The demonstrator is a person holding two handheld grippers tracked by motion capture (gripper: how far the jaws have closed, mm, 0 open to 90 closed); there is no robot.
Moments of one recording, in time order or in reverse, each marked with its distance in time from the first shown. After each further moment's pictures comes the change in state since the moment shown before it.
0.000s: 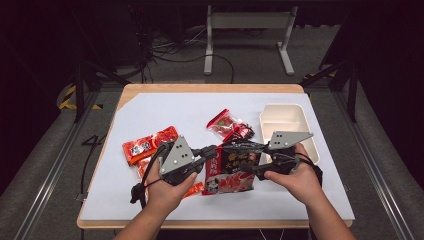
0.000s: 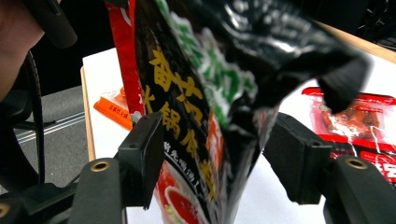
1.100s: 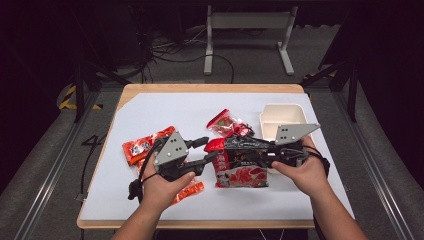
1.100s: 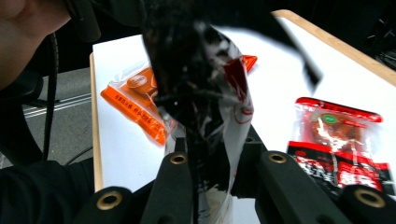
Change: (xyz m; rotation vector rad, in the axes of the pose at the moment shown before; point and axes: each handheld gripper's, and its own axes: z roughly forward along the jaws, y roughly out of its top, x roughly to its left) left arm 0.020 -0.006 -0.002 -0.024 -0.011 -0.090; right arm -0.009 0.020 -0.021 0.040 0.033 -0.092
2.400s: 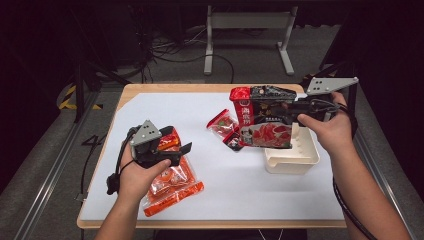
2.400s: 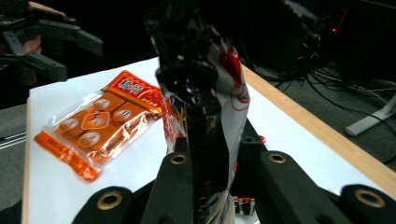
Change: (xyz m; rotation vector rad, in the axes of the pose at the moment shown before) left arm 0.053 -0.021 -0.024 0.103 0.144 -0.163; right arm -0.081 0.040 -0.060 -0.090 -0.165 0.039
